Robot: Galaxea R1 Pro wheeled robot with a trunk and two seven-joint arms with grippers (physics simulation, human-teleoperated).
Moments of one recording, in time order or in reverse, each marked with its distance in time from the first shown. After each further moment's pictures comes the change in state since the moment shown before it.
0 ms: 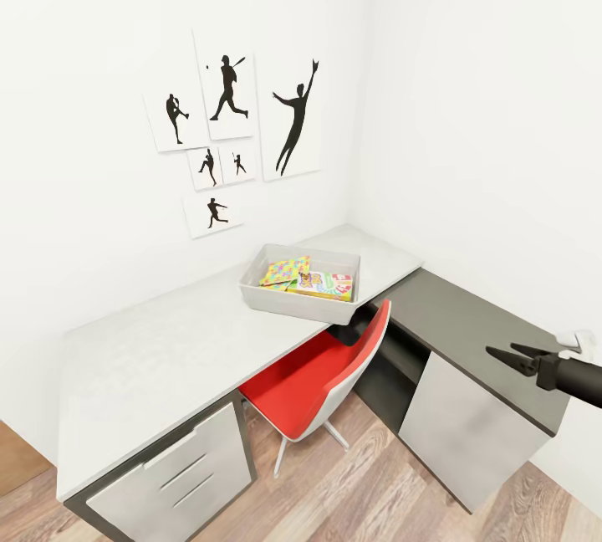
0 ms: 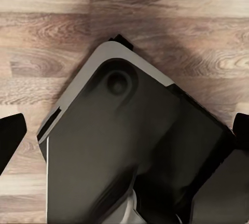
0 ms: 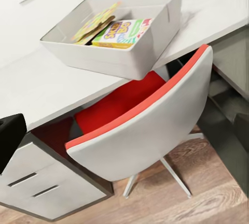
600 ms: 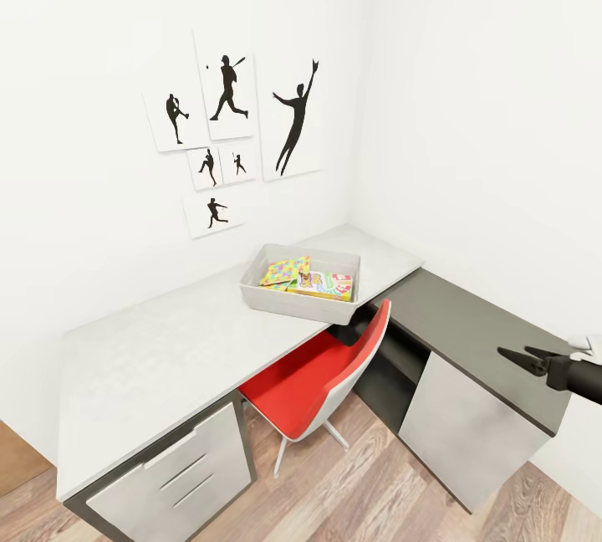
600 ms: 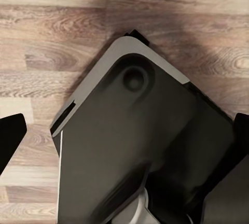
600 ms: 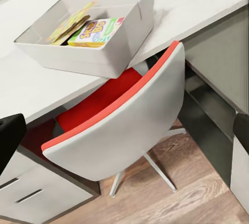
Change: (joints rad) left arm -0.040 0.009 0.001 0.111 0.004 -0.036 0.003; right arm 0.001 0.003 -0.002 0.083 -0.008 0.000 0.005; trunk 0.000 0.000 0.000
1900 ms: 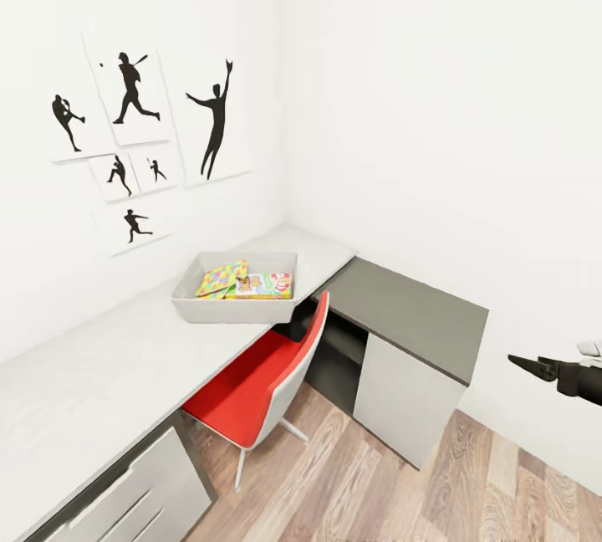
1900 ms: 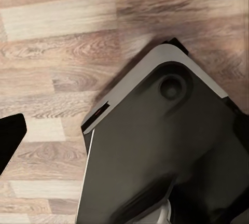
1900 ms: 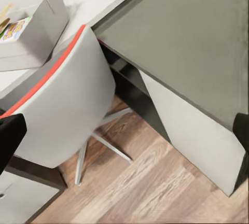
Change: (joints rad) left arm -0.002 -0.010 0.000 0.009 0.058 -0.042 0.170; right arm -0.002 0.002 -0.003 0.070 -0.003 0.070 -0.002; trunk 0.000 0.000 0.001
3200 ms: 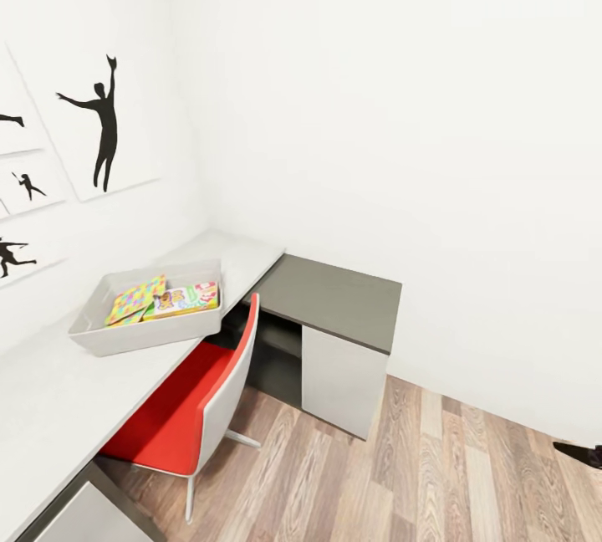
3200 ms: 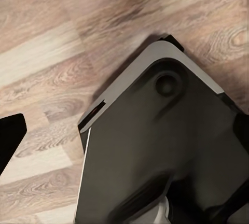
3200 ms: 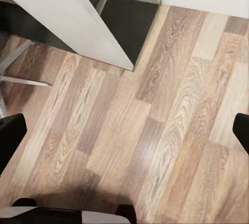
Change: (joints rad) left arm 0.000 -0.009 -0.012 -0.001 -0.006 -0.002 -0.004; right arm 0.079 0.044 0.130 0.304 0.061 0.102 0.067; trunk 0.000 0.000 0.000
